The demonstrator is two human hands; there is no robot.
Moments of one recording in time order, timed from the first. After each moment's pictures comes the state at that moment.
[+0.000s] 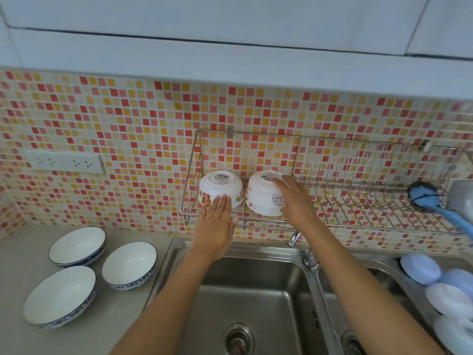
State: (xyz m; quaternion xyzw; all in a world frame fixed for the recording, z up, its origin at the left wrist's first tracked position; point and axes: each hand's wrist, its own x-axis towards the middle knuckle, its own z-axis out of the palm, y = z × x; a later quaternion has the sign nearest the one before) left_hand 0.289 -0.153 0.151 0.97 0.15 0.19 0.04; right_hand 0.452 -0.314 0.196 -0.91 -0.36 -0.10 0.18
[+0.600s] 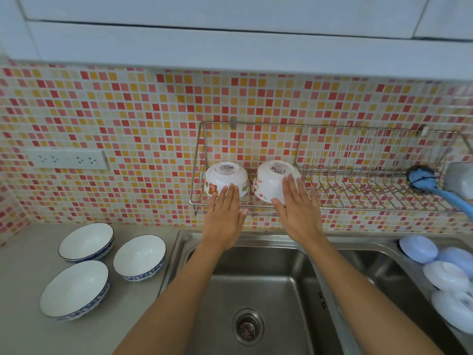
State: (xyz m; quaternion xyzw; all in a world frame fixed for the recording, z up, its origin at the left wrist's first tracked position) left_hand 0.285 -0.155 0.149 0.97 0.13 0.19 0.04; right_hand 0.411 -0.326 0.148 -0.92 -0.31 -0.21 0.10
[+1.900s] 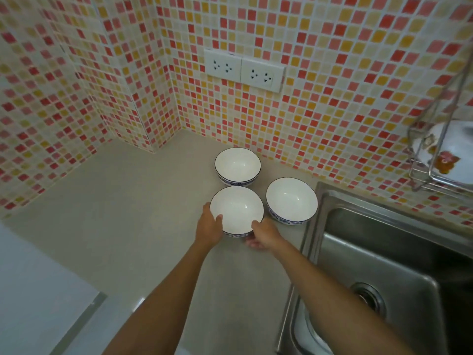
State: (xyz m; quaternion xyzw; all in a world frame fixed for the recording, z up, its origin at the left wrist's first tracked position) left_hand -0.015 0.131 -0.027 0.68 0.55 0.16 0.45; right_hand 0.113 0.044 -0.025 -0.79 -0.13 0.48 0.37
